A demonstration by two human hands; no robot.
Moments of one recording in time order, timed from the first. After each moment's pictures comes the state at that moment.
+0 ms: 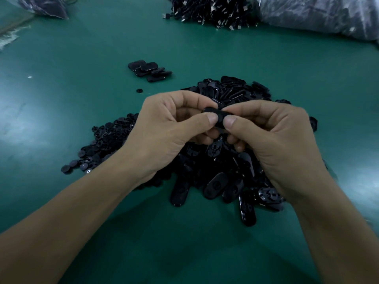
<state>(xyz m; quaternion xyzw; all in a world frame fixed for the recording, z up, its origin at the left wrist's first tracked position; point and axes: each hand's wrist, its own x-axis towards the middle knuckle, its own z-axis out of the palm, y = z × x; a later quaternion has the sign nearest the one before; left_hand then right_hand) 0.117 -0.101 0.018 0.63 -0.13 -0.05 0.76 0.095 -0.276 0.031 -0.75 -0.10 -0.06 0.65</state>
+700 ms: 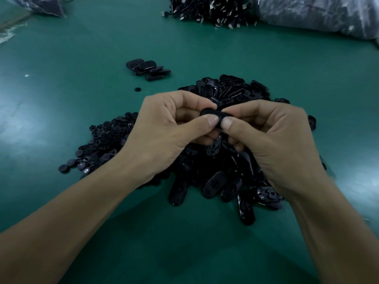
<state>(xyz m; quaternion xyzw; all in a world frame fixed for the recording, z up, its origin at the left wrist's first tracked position) 0.113 -0.103 0.022 0.66 -0.12 -0.05 0.74 0.094 -0.274 0.031 -0.77 -0.09 -0.07 0.63</state>
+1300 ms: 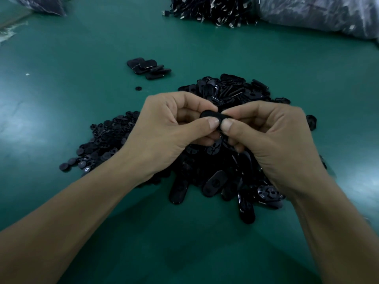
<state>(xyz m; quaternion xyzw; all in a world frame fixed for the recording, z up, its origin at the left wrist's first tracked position) 0.114 -0.100 0.019 0.67 -0.13 -0.05 0.73 0.095 -0.278 0.031 -0.78 -0.10 -0.06 0.62</state>
